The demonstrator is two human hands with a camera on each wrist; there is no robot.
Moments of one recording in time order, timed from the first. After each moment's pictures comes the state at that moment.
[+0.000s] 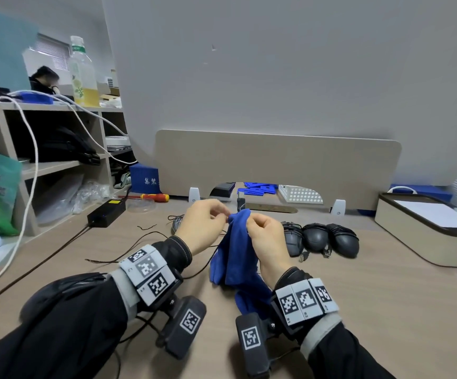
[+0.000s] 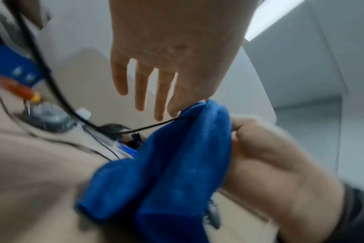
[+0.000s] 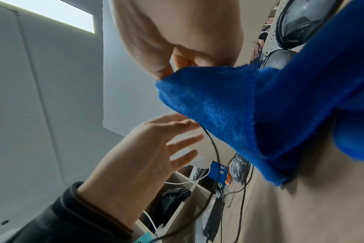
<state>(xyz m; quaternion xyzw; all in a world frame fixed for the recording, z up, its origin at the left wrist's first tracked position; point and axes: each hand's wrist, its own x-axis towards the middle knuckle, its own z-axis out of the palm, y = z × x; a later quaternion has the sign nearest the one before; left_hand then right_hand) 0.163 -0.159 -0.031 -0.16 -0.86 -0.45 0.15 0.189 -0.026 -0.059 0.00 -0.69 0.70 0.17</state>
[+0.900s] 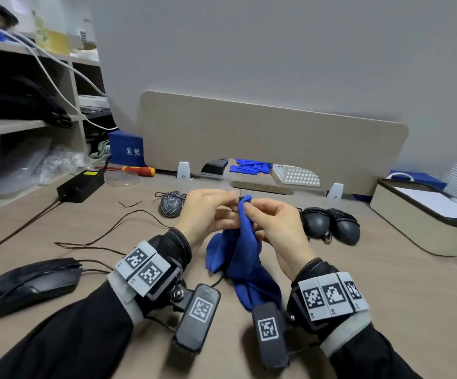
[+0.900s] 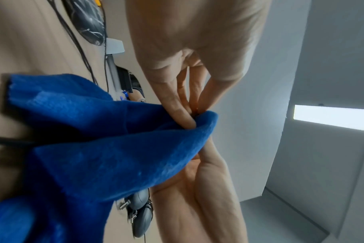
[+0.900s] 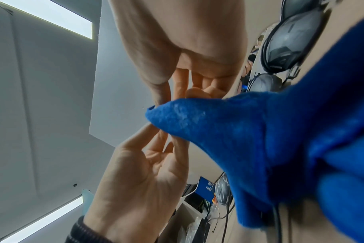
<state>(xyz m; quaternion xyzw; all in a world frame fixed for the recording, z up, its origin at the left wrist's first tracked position) 0.151 -0.152 -0.051 -0.14 -0.60 -0.79 -0.06 0.185 -0.011 -0.064 0.00 -0.72 0.68 0.14</state>
